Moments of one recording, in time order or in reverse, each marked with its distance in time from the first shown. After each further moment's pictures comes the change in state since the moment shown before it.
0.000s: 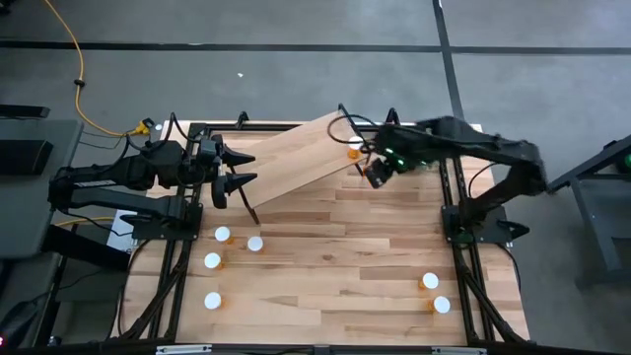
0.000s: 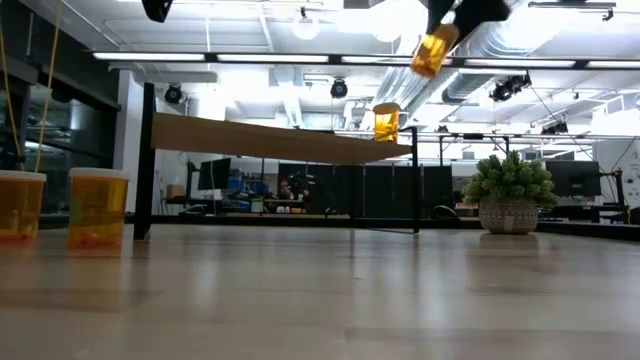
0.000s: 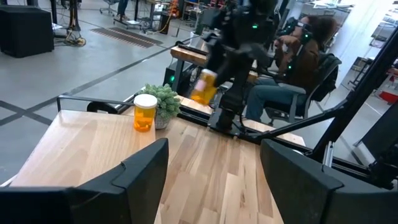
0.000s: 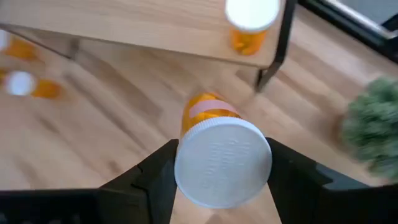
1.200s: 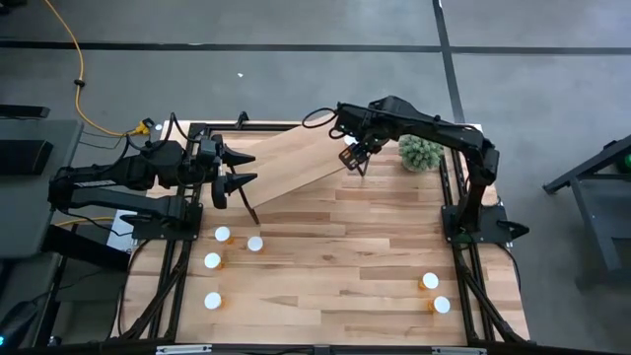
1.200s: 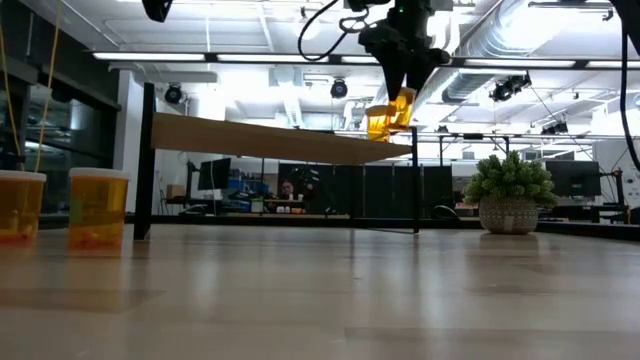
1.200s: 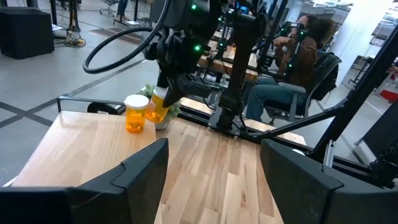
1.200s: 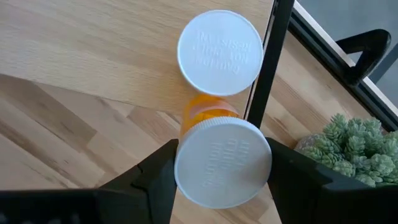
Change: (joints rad) left arm 0.000 0.000 0.000 0.000 0.000 0.008; right arm -0.205 0.361 0.236 -0.089 0.010 -0.241
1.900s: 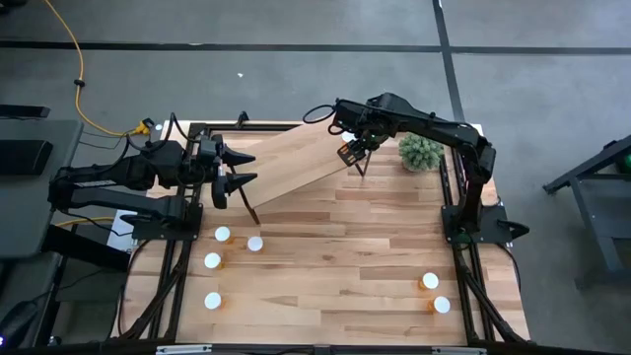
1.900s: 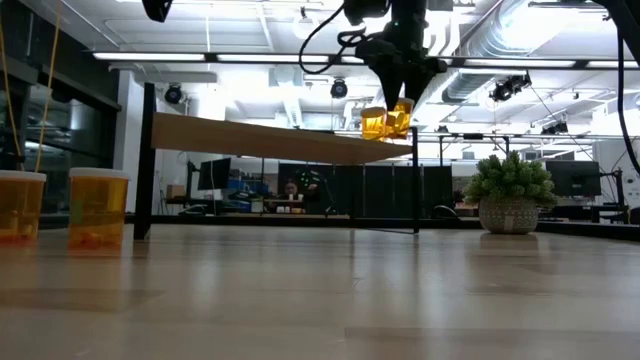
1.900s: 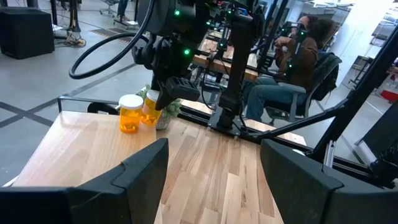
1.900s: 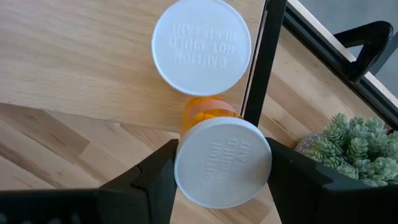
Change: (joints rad) left arm 0.000 0.000 0.000 0.000 0.000 0.000; right arm -0.038 0.032 0.000 0.012 -0.012 0.010
